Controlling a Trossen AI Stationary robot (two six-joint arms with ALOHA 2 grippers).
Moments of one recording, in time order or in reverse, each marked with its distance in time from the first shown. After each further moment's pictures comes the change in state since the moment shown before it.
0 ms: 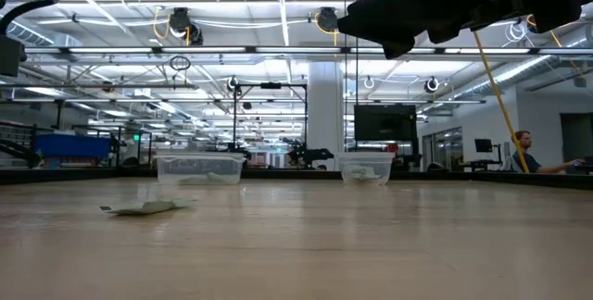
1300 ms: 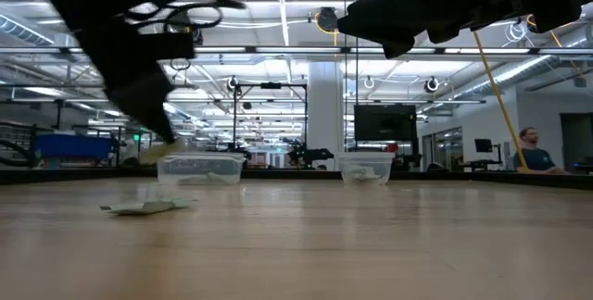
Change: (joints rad) left arm 0.604 0.000 0.094 0.193 -0.384 0.502; right arm 0.000 0.000 0.000 0.000 0.001 -0.008
